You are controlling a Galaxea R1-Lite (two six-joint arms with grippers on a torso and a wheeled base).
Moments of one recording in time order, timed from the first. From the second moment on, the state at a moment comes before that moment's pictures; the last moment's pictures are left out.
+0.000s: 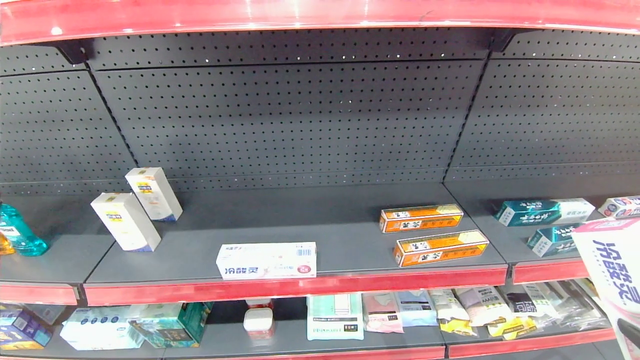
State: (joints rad) left arm -0.30 0.43 -0.38 0.26 0.12 0.06; right arm 0.07 0.56 -0.25 -0.03 0.05 -0.26
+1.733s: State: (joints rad) left arm -0.31 0.16 -0.42 0.39 0.12 0.18; right arm 0.07 0.60 -0.28 -0.03 0.02 -0.34
